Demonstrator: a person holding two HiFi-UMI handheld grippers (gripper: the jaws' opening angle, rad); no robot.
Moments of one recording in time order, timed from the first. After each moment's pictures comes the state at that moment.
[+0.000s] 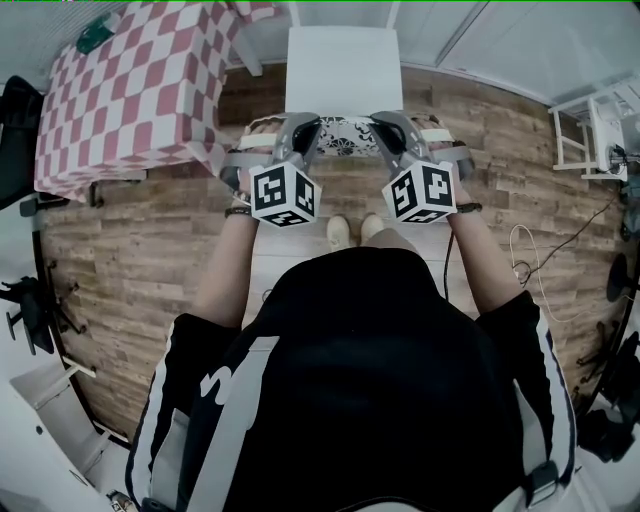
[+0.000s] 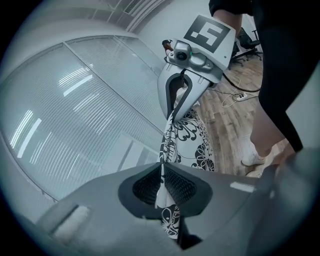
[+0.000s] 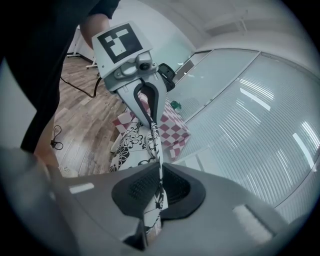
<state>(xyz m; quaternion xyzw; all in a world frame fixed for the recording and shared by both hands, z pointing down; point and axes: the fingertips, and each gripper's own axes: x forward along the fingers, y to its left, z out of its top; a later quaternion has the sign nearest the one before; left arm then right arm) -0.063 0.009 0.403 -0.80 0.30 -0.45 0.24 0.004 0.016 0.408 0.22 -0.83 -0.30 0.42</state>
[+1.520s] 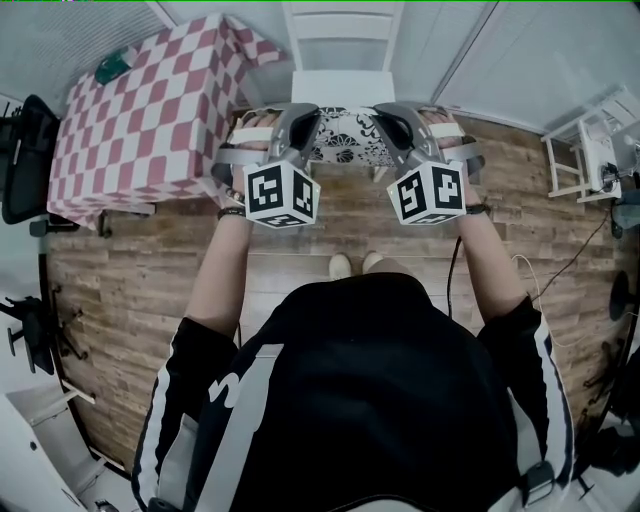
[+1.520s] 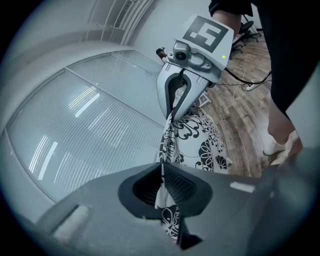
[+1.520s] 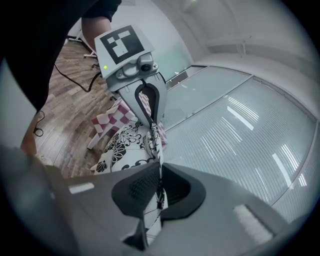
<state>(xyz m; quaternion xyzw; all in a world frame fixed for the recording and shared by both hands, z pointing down) -0.057 -0.042 0.293 -0.76 0.34 -0.43 0.35 0.009 -0.034 0.299 0.28 -0.79 -0.39 0.37</state>
